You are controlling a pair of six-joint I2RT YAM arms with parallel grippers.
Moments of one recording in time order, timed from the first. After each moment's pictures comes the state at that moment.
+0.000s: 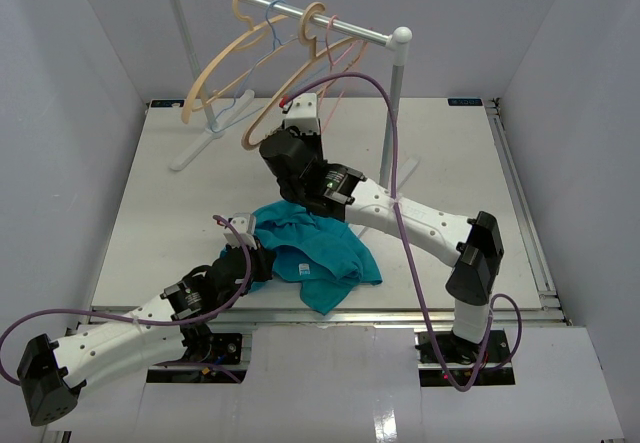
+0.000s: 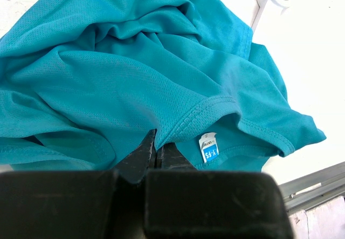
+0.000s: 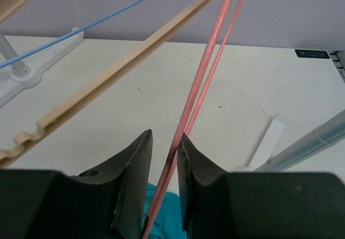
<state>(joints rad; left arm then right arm) -0.98 0.63 0.35 -0.21 -0.51 -0.68 1.12 1.85 1.82 -0.33 1.12 0.25</state>
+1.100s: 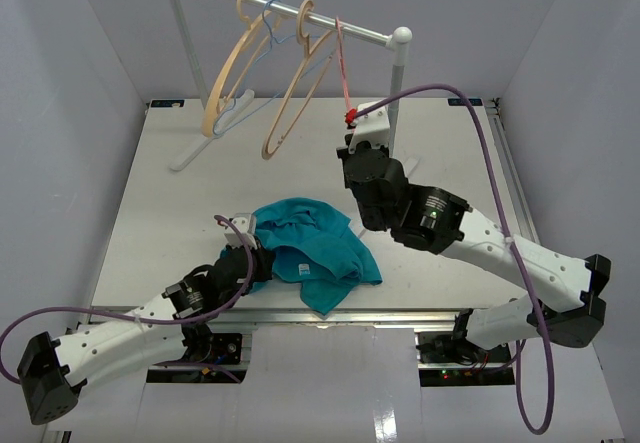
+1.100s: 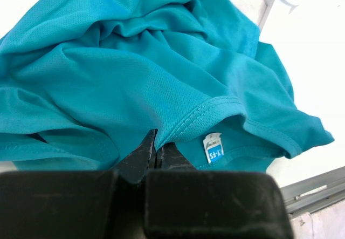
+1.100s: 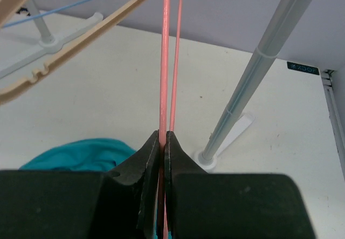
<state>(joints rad) -0.98 0.65 0.35 -0.22 -0.52 -0.69 1.18 1.34 1.53 -0.46 0.98 0.15</state>
